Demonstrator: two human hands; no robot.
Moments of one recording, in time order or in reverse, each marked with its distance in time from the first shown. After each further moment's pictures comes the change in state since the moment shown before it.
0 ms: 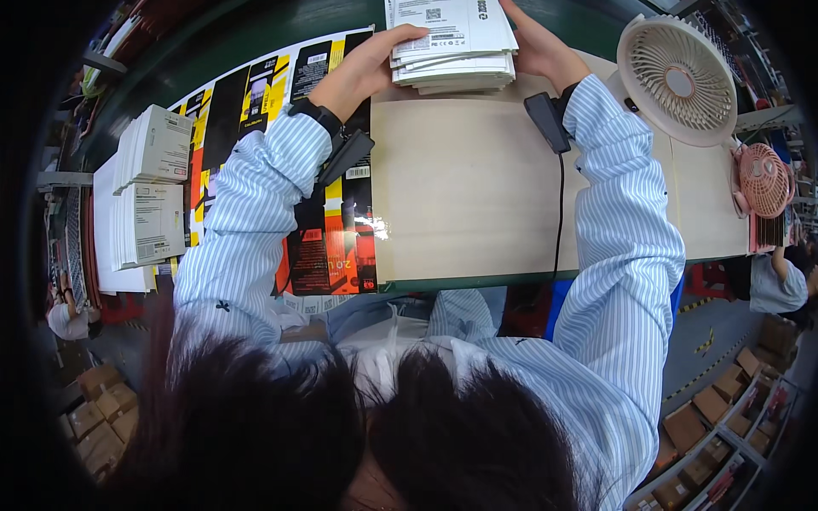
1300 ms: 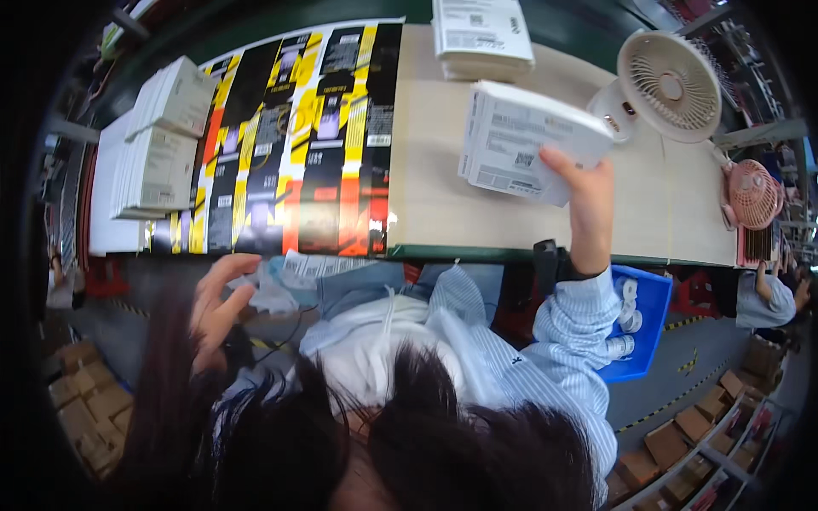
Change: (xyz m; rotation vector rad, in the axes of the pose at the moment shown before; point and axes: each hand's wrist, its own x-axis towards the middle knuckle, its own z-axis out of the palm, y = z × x) left_hand -0.390 0.000 -0.037 1.046 0.303 -0.090; right_hand -0.195 0.065 0.120 -0.480 0.676 -0.389
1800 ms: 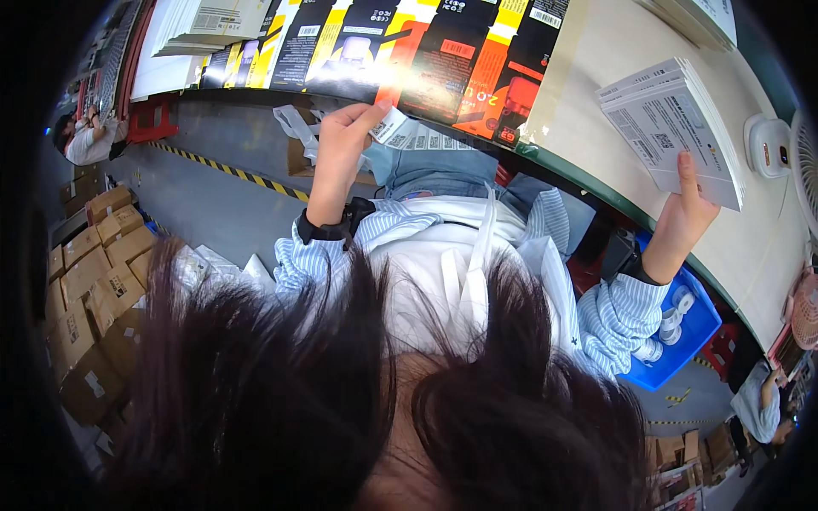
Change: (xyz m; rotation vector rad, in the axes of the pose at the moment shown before) left_hand 0.036 -0.063 0.102 -0.706 0.400 -0.361; right_hand -0.038 0.073 0.017 0.065 0.147 -0.064
